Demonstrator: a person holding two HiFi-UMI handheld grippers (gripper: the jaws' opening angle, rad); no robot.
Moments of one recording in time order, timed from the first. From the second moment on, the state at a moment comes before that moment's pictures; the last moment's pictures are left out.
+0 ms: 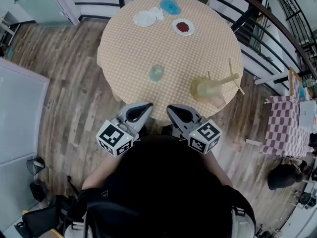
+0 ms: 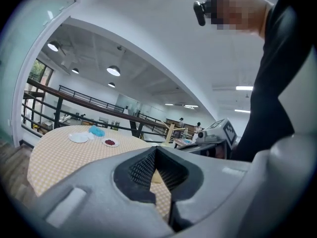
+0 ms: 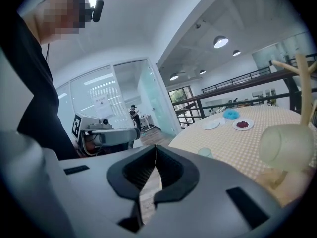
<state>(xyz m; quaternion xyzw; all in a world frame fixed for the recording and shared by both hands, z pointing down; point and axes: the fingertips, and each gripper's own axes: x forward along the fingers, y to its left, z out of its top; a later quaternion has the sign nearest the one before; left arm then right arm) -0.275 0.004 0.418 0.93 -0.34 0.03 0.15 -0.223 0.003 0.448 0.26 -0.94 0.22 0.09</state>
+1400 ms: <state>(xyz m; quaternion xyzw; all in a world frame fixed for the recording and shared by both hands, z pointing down) -0.272 -0.044 0.414 0.90 -0.40 0.10 0.09 -0.203 -0.019 0.472 0.21 -0.95 0.17 0.17</state>
